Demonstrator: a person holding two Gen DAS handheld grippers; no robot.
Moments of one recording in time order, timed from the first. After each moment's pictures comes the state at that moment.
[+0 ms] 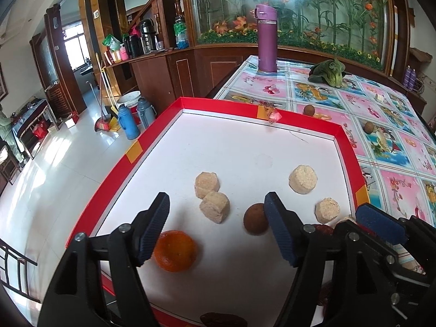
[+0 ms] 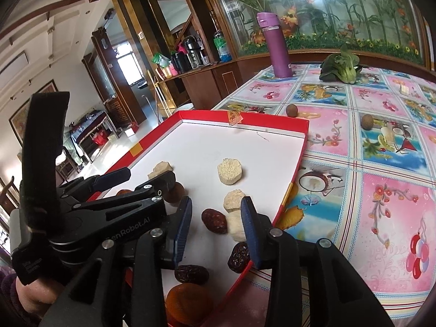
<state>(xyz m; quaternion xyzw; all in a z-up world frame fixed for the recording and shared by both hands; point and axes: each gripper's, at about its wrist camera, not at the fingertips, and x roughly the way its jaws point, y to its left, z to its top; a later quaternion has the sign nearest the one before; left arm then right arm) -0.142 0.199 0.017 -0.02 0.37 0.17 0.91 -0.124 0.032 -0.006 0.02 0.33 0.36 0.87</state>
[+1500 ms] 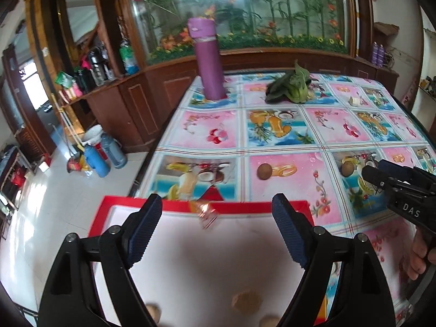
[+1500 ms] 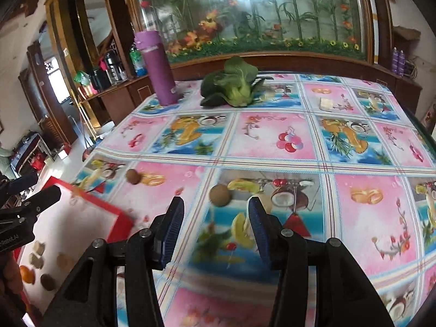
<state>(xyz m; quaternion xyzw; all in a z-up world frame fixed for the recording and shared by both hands) -0.002 0.160 0.055 0.05 0.37 0.06 0.92 0.037 -0.064 0.009 0.02 0.35 0.17 0.92</state>
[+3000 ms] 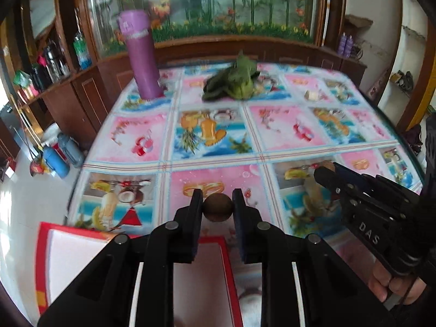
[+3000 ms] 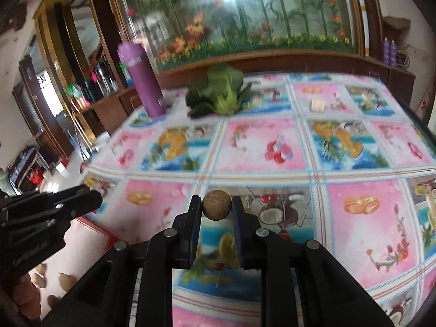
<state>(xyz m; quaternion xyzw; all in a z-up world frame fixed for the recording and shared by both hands) 0.023 0.094 0.065 0.03 0.40 -0.03 0.92 0.037 -0.083 0.028 0.05 0.33 0.16 0.93</state>
